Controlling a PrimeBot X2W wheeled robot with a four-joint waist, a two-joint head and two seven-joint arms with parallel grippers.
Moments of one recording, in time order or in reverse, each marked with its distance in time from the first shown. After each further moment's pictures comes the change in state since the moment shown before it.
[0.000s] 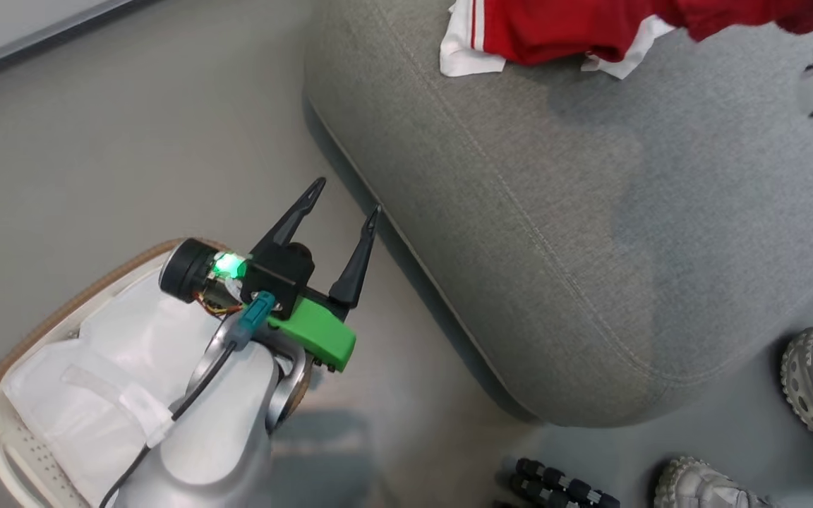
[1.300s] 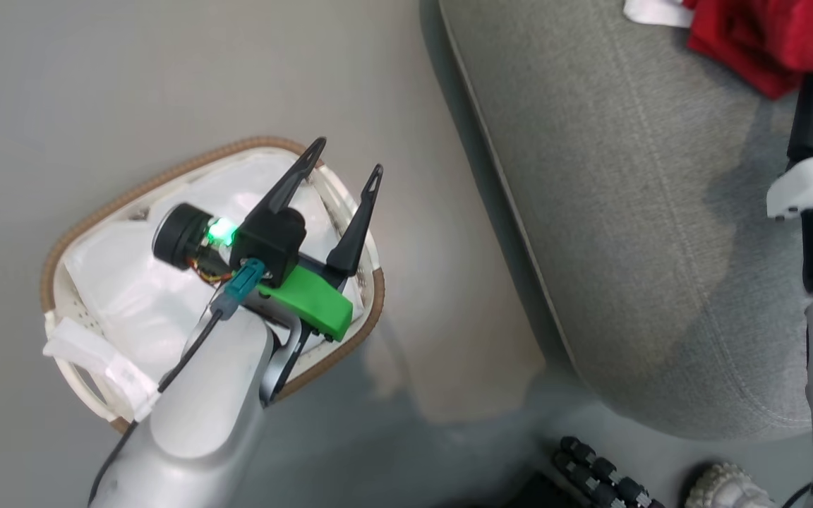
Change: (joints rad) left arm -0.090 0.016 -0.028 -0.003 -0.062 0.000 0.000; right arm 0.098 0.137 -0.267 0.277 -0.096 0.000 0.000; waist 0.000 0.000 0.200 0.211
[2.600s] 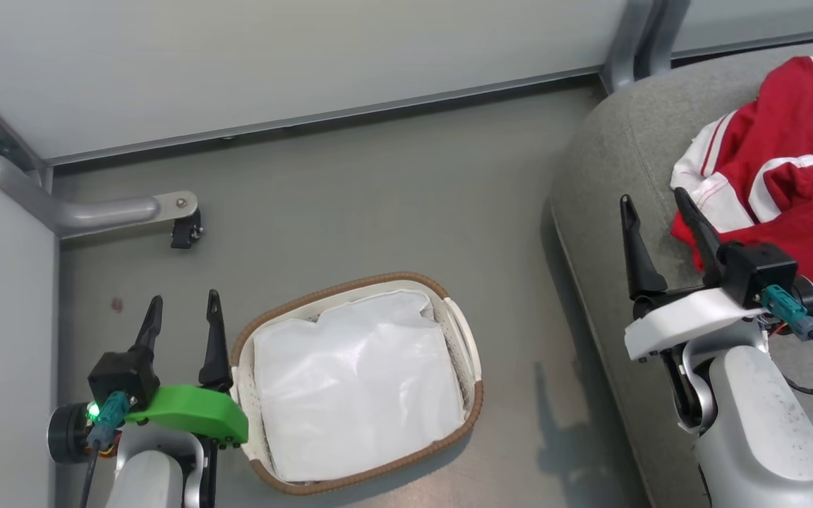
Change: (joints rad) left arm 0.384 -0.082 0.486 -0.009 0.032 0.062 0.000; right arm 0.341 0.100 0.336 -0.211 0.189 0.000 0.000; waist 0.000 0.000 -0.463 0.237
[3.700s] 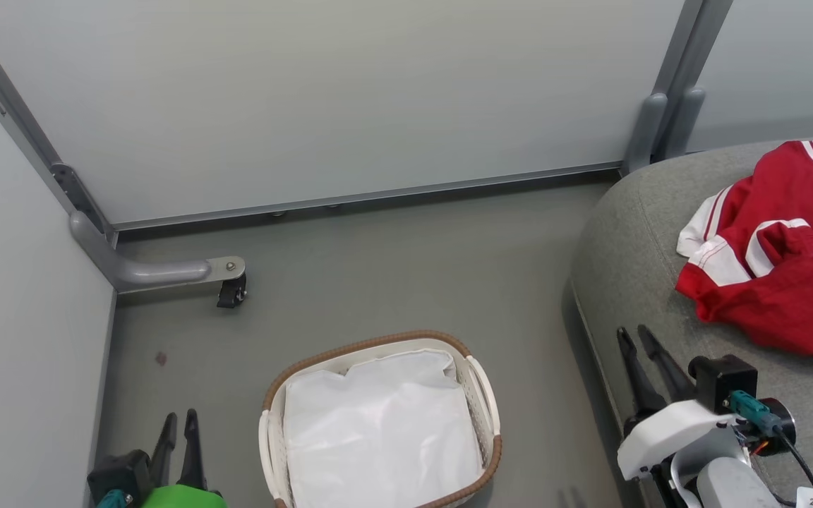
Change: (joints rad) left arm 0.194 -0.005 0.060 0.066 -0.034 -0.031 0.000; right arm 0.205 0.005 0.041 0.092 0.031 0.000 0.000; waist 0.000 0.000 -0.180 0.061
